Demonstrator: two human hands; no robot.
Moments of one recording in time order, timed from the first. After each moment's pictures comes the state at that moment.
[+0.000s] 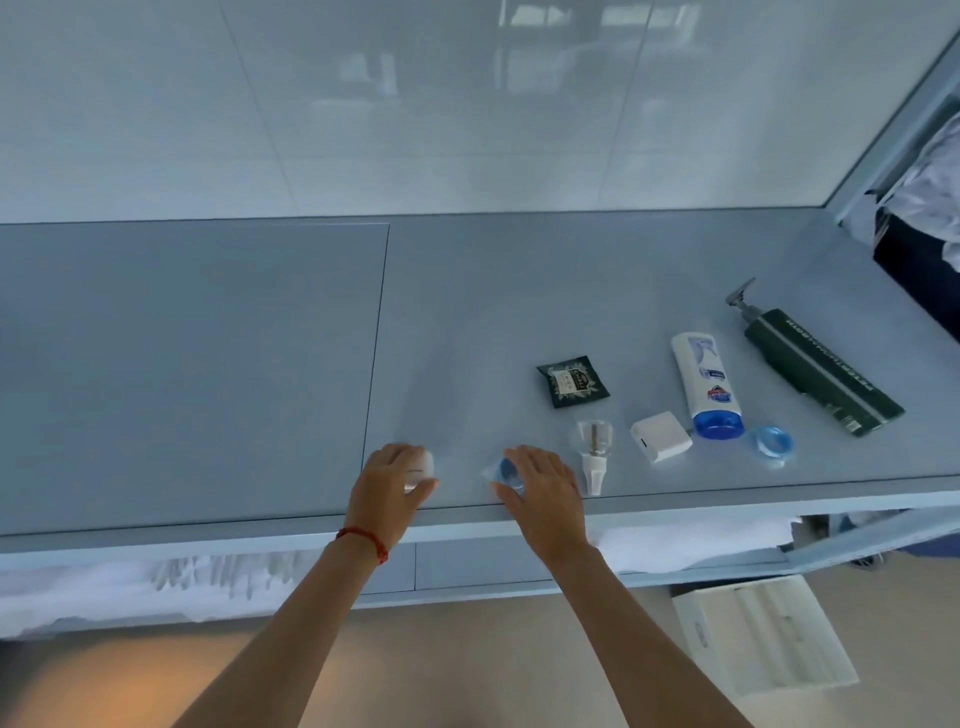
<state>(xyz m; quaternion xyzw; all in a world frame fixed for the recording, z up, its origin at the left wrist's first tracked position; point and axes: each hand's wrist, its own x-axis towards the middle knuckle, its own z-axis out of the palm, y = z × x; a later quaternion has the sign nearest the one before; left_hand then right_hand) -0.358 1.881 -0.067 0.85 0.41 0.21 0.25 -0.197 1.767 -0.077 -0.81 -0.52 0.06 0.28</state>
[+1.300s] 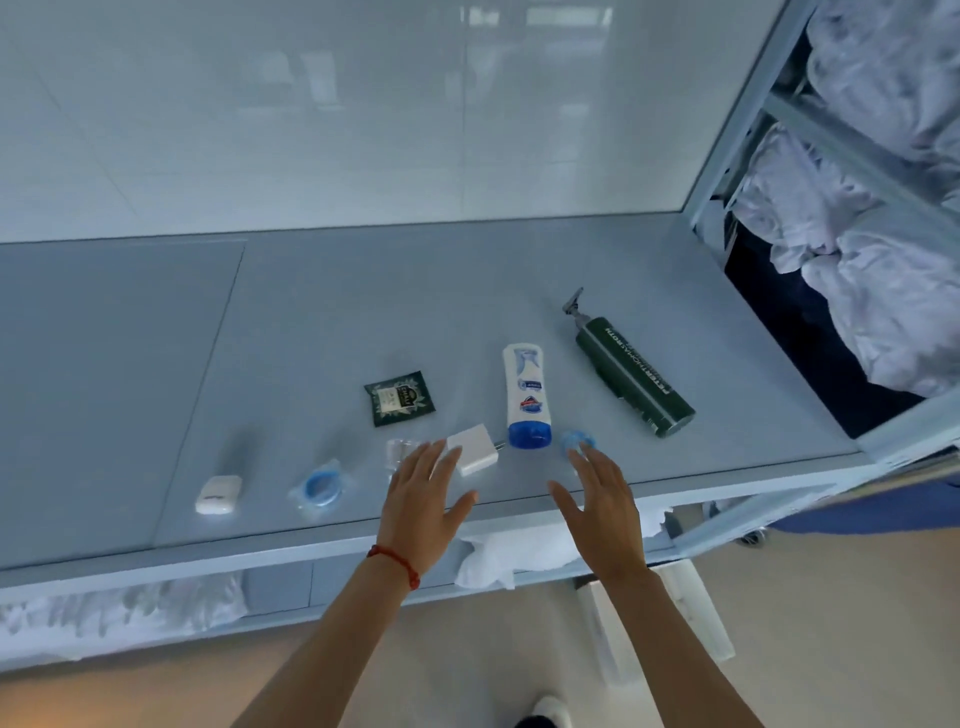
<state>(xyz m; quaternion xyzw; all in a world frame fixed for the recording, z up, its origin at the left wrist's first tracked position) -0.148 1.736 -0.030 0.92 0.33 0.12 0.19 0.015 1.599 -0.040 -0.87 -0.41 0.07 0.27</state>
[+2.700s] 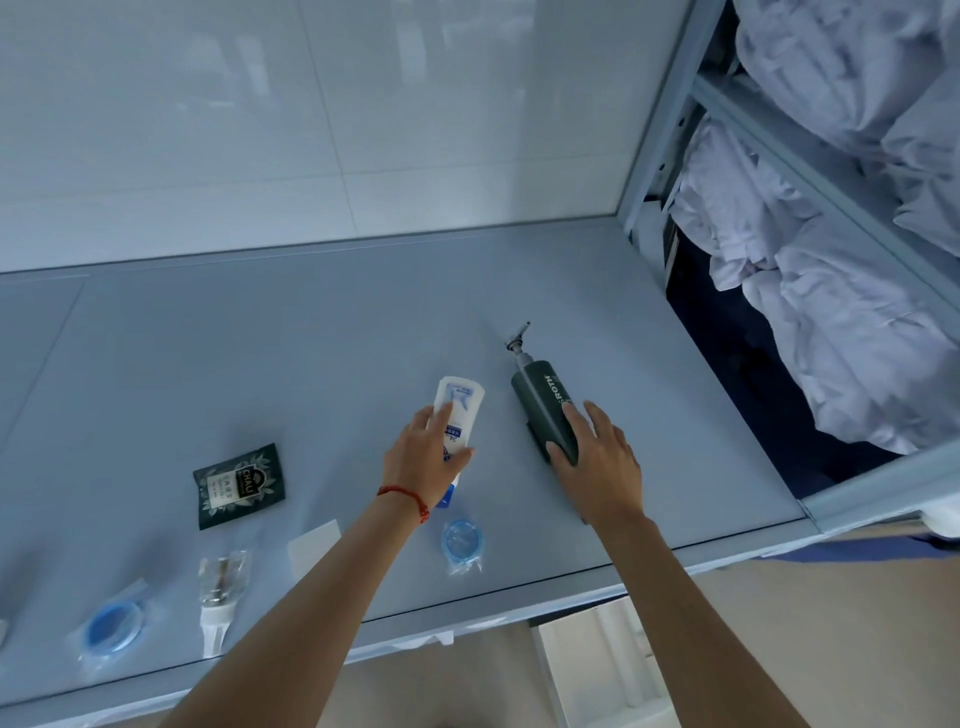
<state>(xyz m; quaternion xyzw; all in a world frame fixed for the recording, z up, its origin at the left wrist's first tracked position) 0.091 1.777 -0.054 0.88 0.39 0.09 0.25 0.231 1.628 -0.035 -0.90 -0.39 0.08 0.17</state>
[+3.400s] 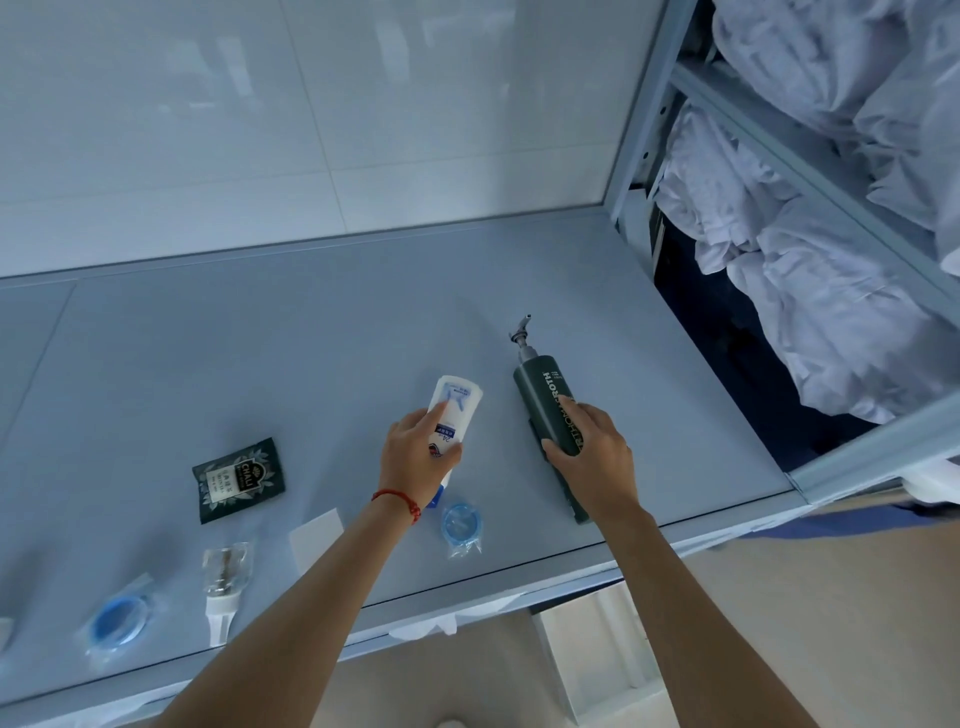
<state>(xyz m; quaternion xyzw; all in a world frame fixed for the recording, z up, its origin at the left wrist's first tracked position) 0.079 1.768 -0.059 0.85 0.39 0.17 0.32 0.221 1.616 -0.040 -0.88 -0.35 0.10 0.31</state>
